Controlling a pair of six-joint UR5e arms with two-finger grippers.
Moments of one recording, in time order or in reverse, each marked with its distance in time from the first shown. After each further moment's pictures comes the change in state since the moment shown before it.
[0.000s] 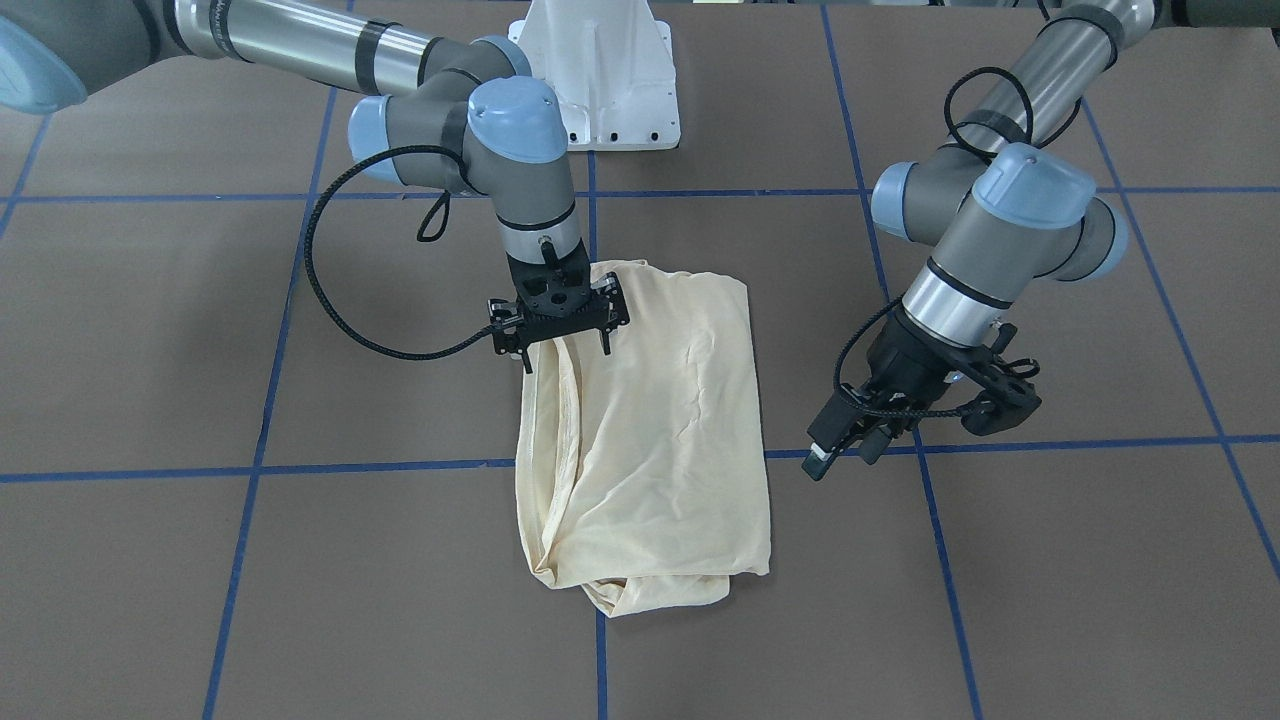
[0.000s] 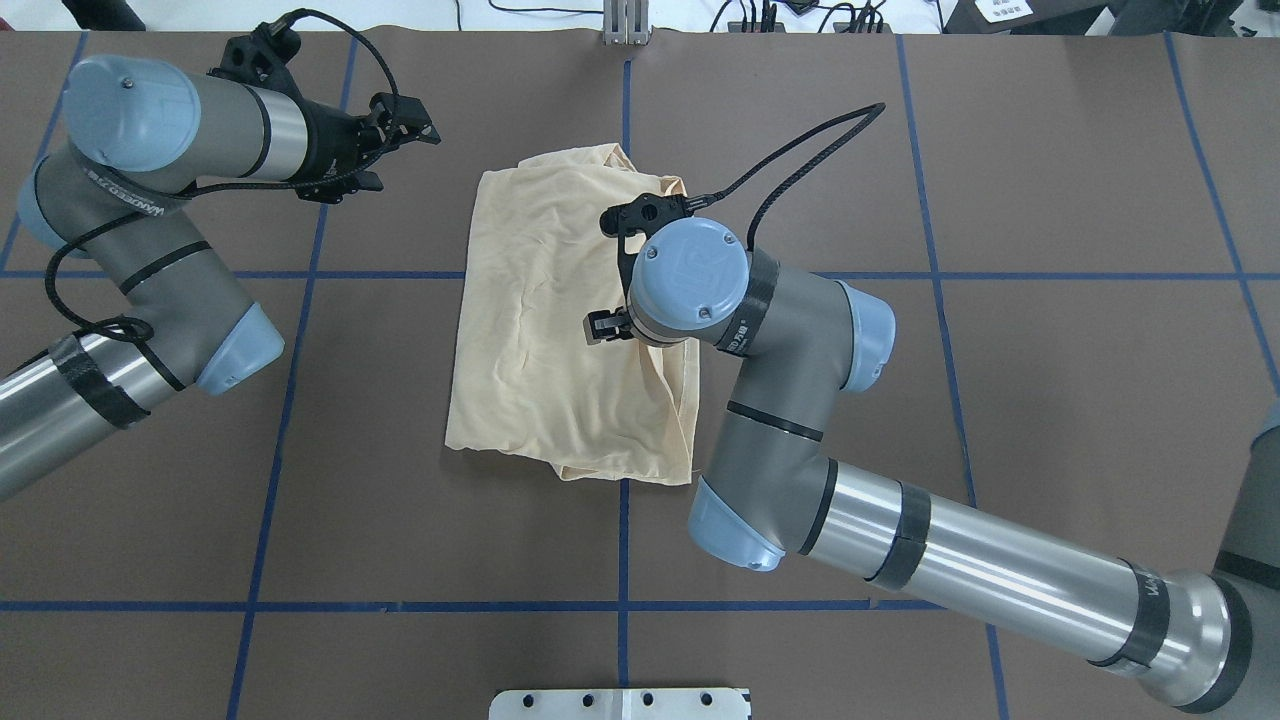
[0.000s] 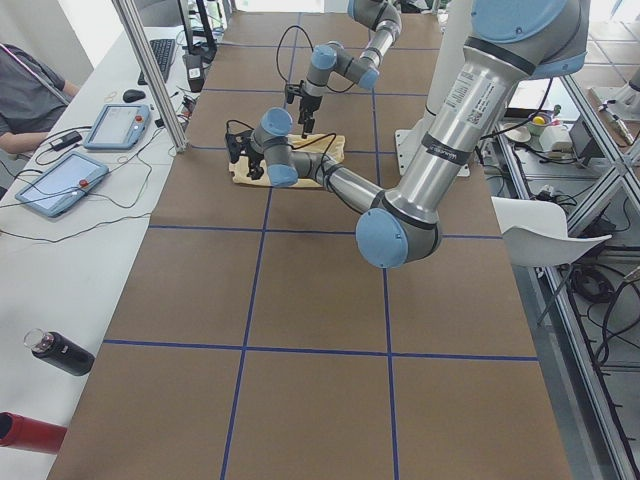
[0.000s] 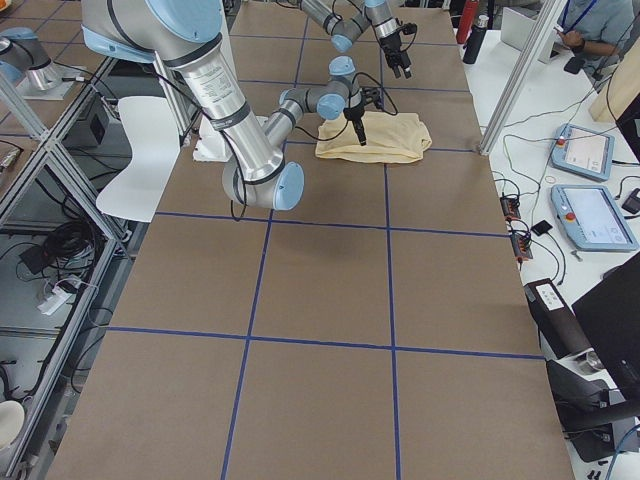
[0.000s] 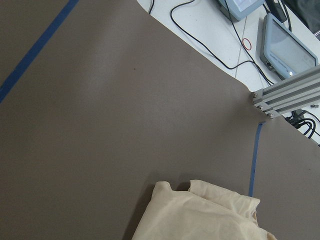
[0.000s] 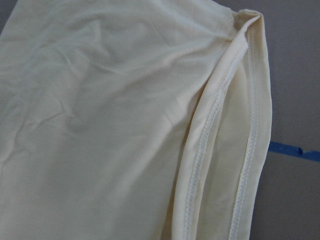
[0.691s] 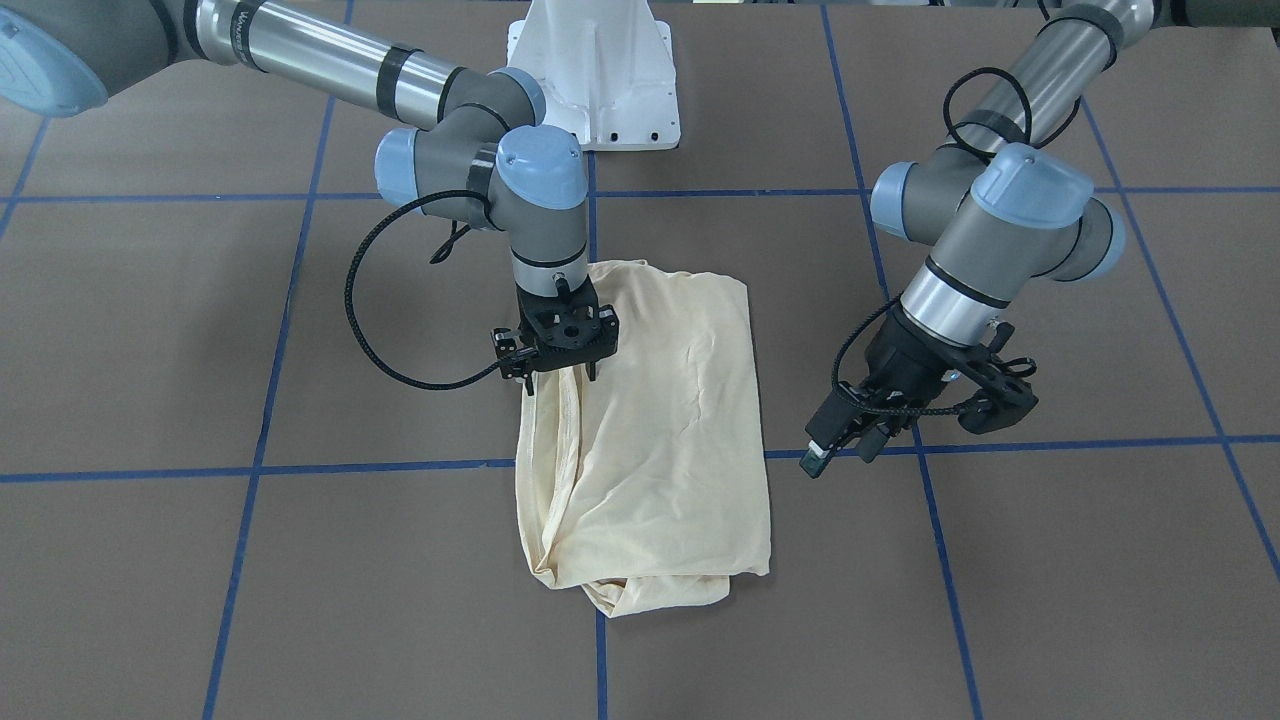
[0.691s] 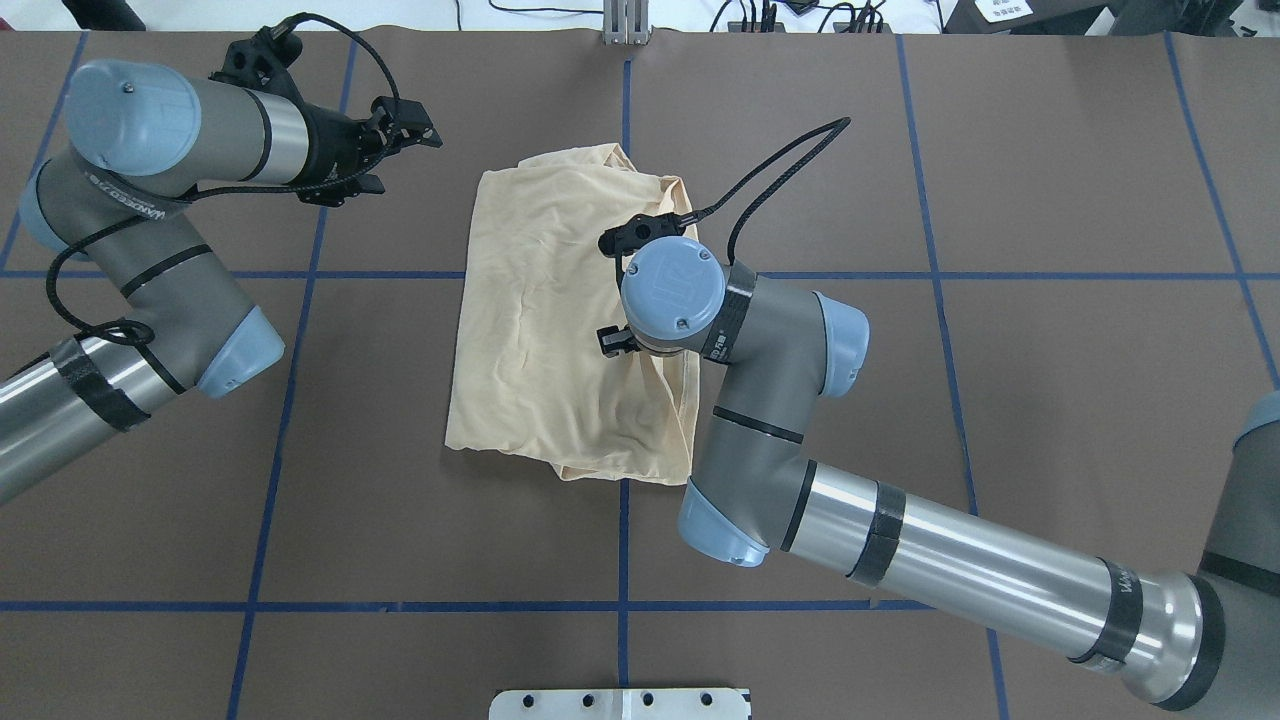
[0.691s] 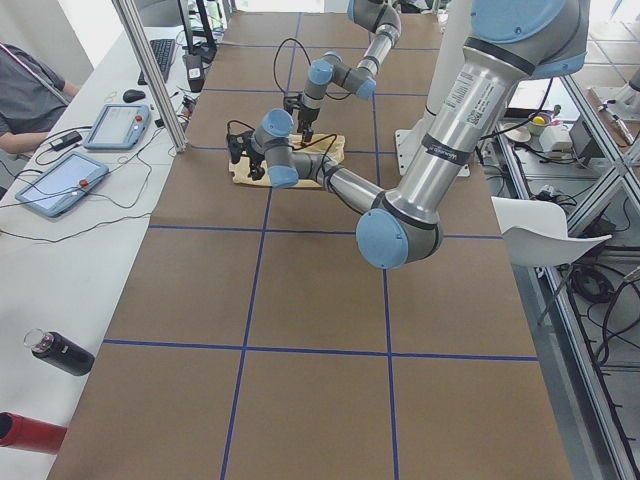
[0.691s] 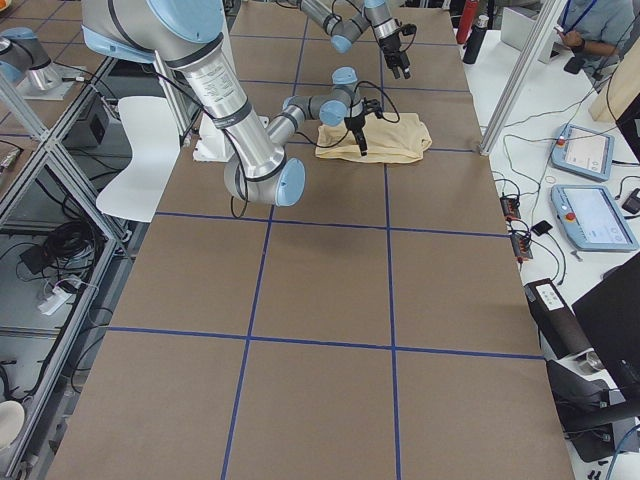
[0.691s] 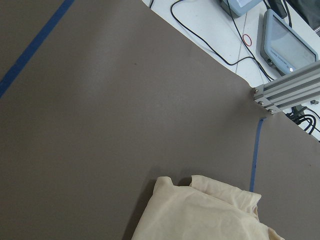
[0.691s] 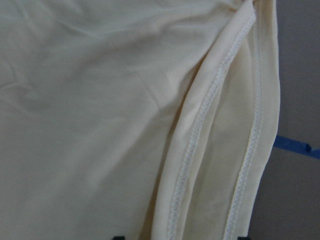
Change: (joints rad) left arm 0.003 0.002 0.002 -0.009 0.000 -0.001; right arm -0.010 0.015 -0.085 -0.002 -0.010 -0.051
